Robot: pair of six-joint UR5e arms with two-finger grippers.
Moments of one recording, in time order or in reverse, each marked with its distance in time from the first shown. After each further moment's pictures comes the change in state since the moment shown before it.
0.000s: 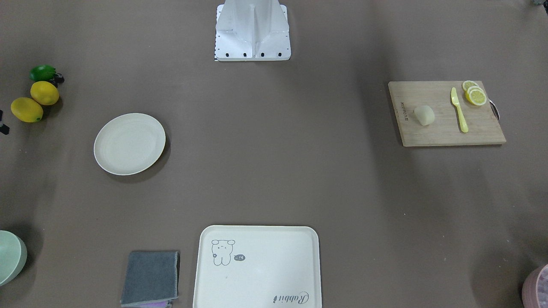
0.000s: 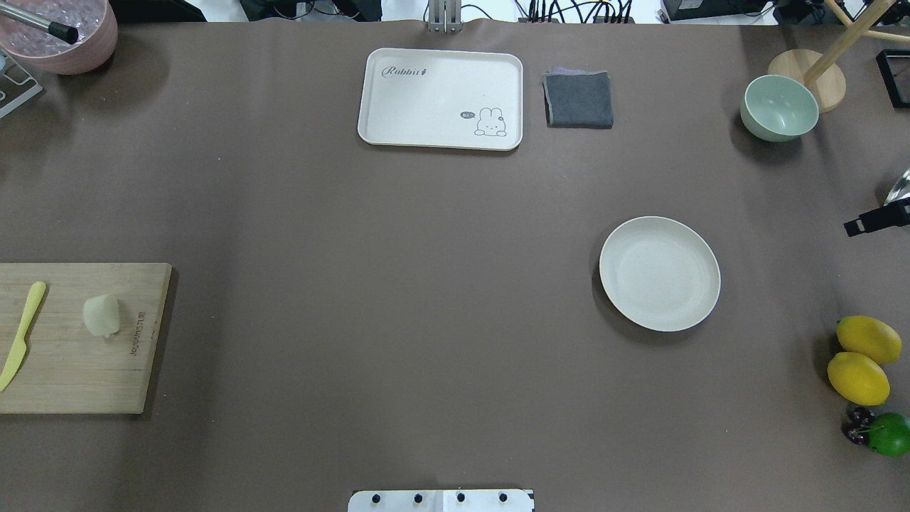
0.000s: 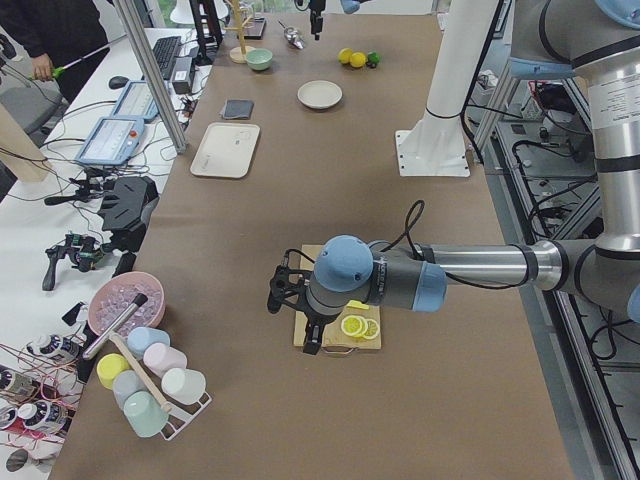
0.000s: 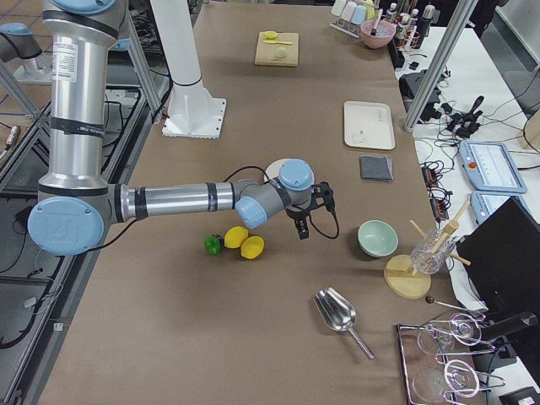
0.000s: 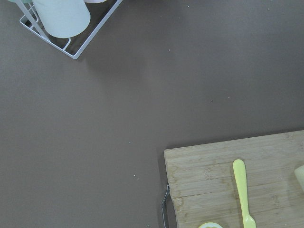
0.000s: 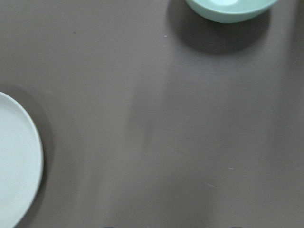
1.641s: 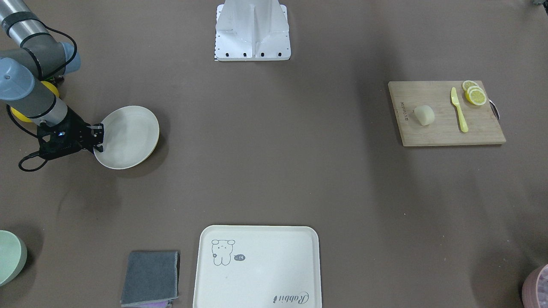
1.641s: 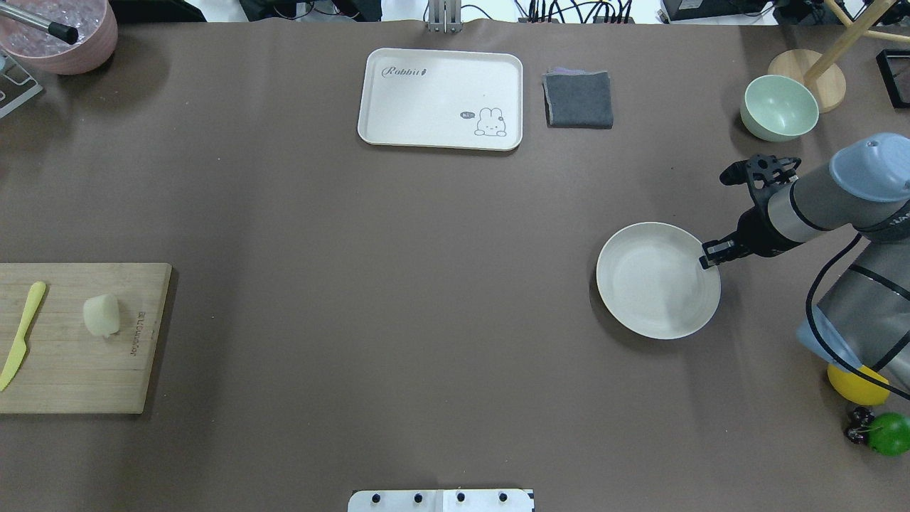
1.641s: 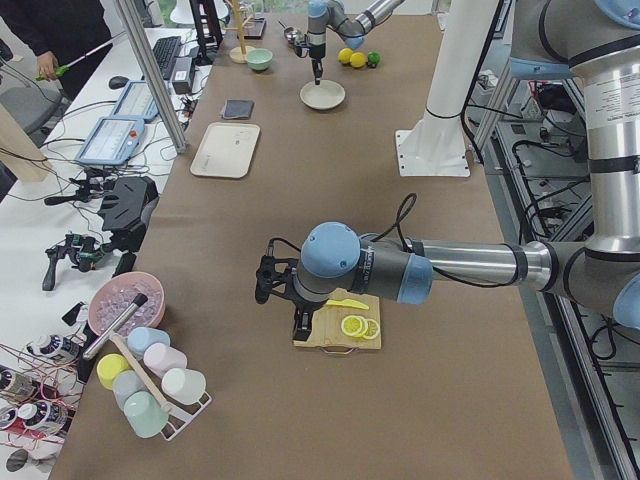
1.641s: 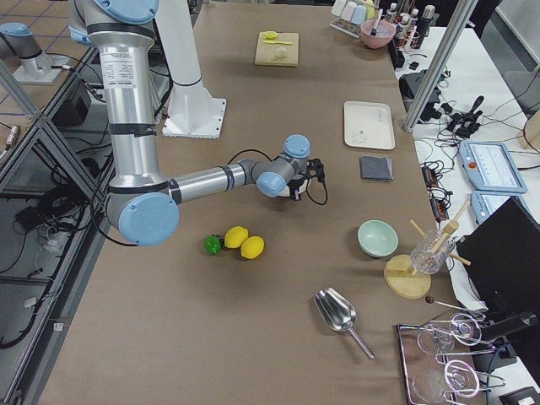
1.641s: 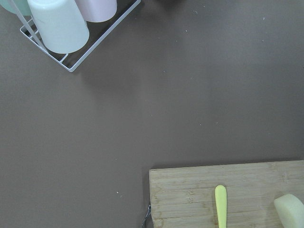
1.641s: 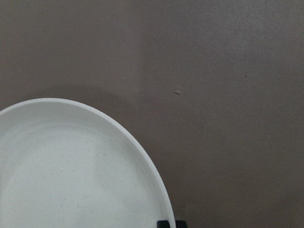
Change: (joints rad) left arm 0.008 -0.049 -0.001 -0.006 -0.022 -0.130; right arm -0.299 0.174 -0.059 0.019 -0.104 0.271
